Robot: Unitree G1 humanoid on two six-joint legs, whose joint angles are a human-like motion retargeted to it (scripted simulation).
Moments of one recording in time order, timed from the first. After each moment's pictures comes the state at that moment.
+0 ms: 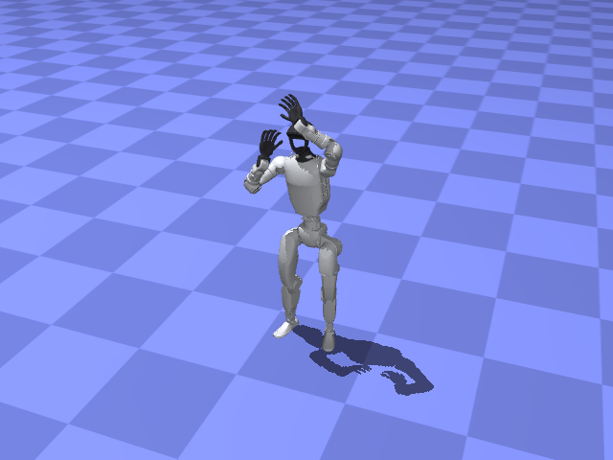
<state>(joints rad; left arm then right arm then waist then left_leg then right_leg) -2.37 1.08 -1.32 0.35 0.63 0.04 1.07 -1.06 -0.63 0.33 -0.39 -0.60 -0.19 -0.86 0.01 0.10 -0.05 0.02 0.03 0.48 0.14 -0.28 -0.06 -0.03 -0.14 -0.10 0.05 -0.21 0.14</state>
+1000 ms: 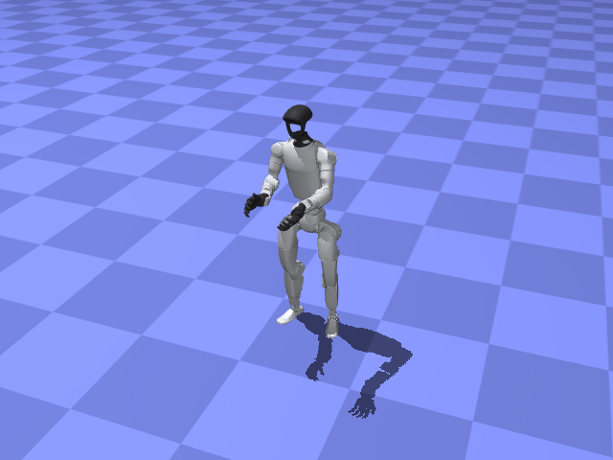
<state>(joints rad) -0.59 0.30 -0.09 0.46 -1.12 -0.26 0.41 -0.32 -0.26 0.50 0.08 -0.01 -0.04 -0.50 -0.10 0.06 0.08 0.08 0.05 0.45 0.17 -0.27 -0.11 0.09 -0.12 -0.20 0.01 -0.23 0.06</state>
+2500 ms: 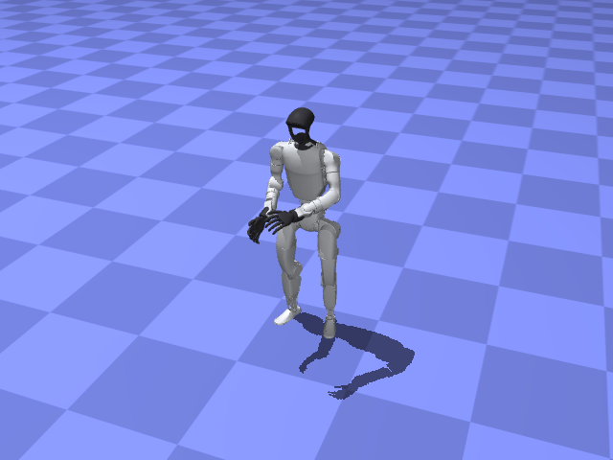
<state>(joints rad) -0.68 0.38 -0.69 0.37 0.33 0.05 0.38 -0.16 -0.15 0.34 0.36 0.61 -0.10 -0.47 0.01 -0.01 0.17 0.06 0.04 0.39 0.15 -0.25 -0.10 0.07 -0.12 -0.25 0.03 -0.22 0.07</state>
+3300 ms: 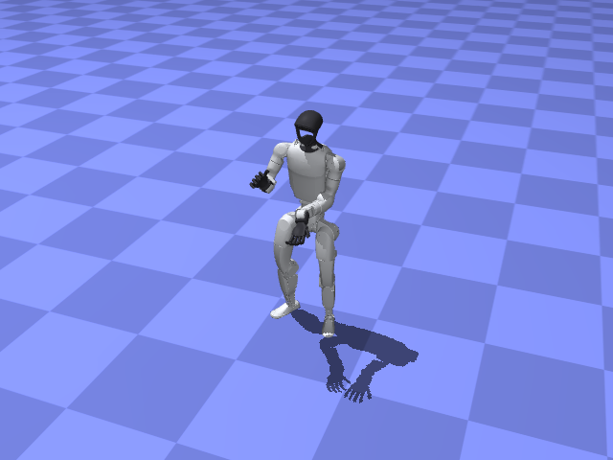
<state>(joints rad) -0.44 -0.02 -0.17 0.27 -1.22 -0.36 0.69 -0.54 -0.27 0.32 -0.23 -0.29 0.06 -0.56 0.11 -0.07 0.17 0.07 0.08 0.47 0.17 -0.29 -0.07 0.04 -0.17 -0.29 0.17 -0.30 0.03</state>
